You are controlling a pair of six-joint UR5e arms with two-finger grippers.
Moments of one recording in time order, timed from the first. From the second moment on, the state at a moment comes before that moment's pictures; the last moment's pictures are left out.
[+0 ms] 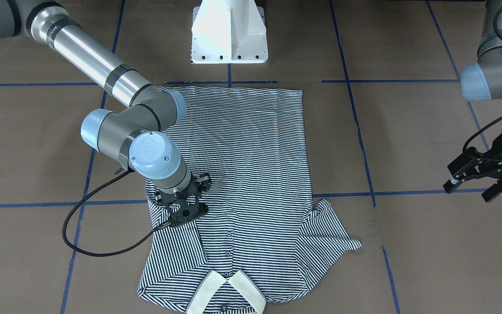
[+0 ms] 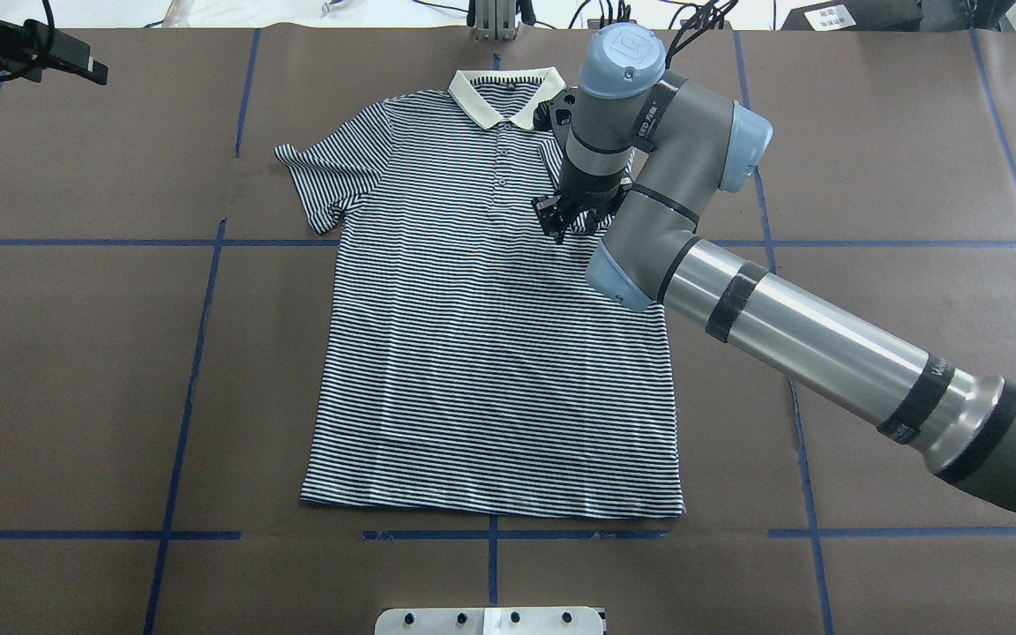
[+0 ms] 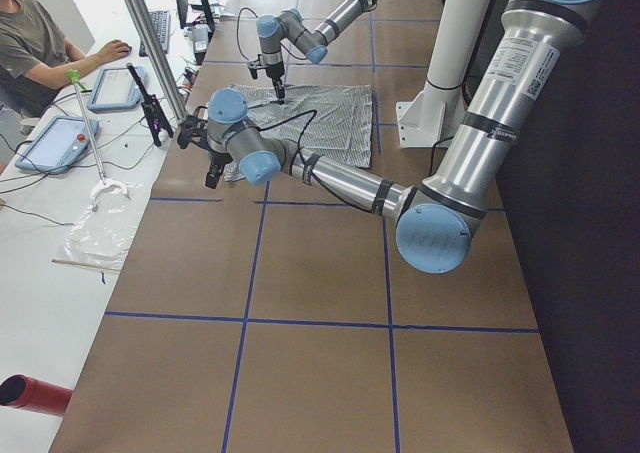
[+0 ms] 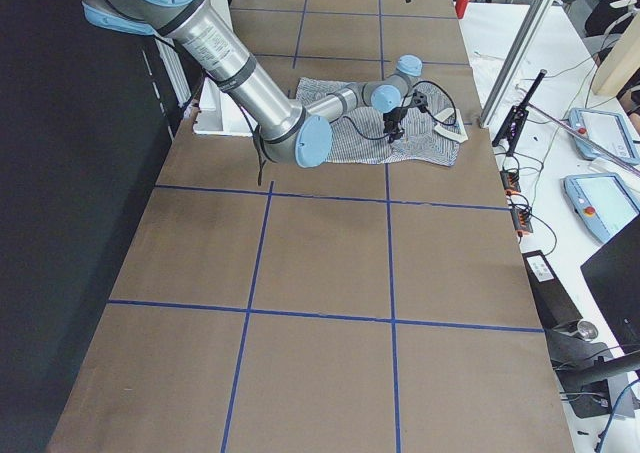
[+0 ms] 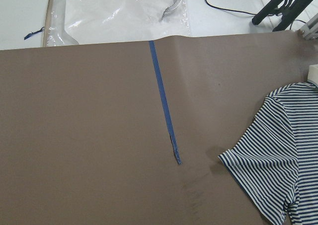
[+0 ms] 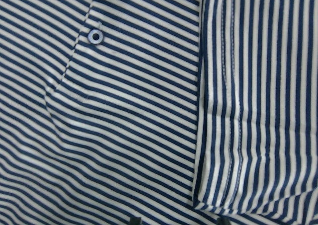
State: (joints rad) left arm -1.24 -1.96 -1.52 -2.13 -2.28 -0.68; right arm 0.74 -0.68 1.09 -1.32 2.15 0.66
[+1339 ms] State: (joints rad) left arm -0.85 -2.24 -1.04 -2.43 -1.74 -1.06; right arm 0.87 -0.79 1.53 -1.61 2.14 0.88
